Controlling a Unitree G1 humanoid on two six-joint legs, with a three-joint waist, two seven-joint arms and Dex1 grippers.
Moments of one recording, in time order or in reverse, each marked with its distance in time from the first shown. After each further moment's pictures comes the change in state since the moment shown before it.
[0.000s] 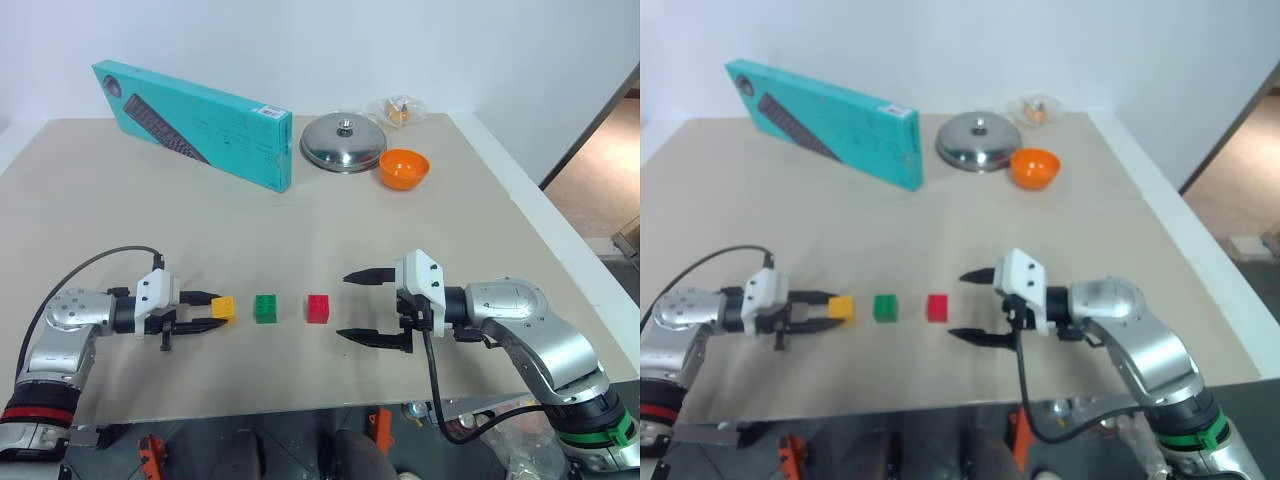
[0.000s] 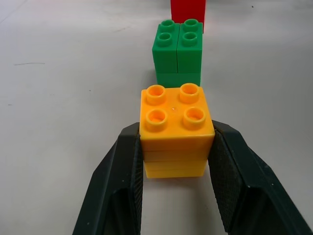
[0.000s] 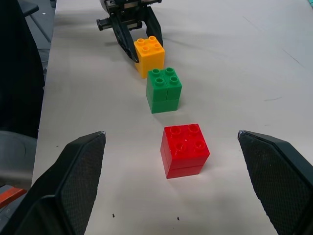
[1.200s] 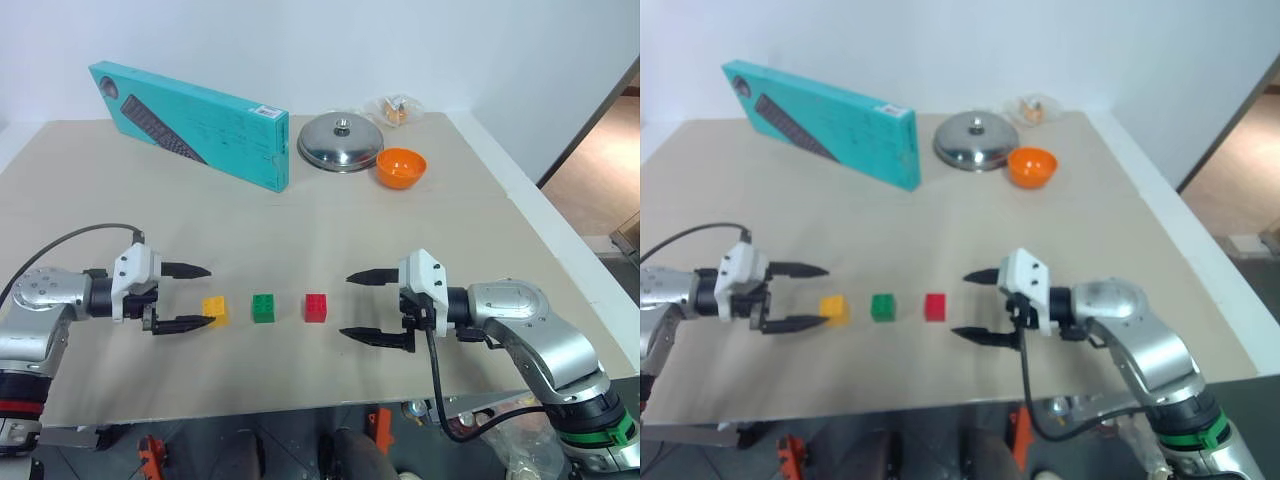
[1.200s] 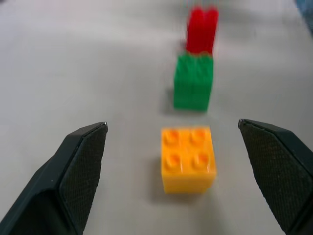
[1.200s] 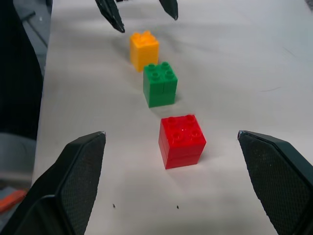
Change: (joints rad) left arm -0.038 0.107 0.055 -0.220 -0.134 0.369 0.103; right arm 0.006 0.012 -0.063 0.009 0.057 0.037 -0.030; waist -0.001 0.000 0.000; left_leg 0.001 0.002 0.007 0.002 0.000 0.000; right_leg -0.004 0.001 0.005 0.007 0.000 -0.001
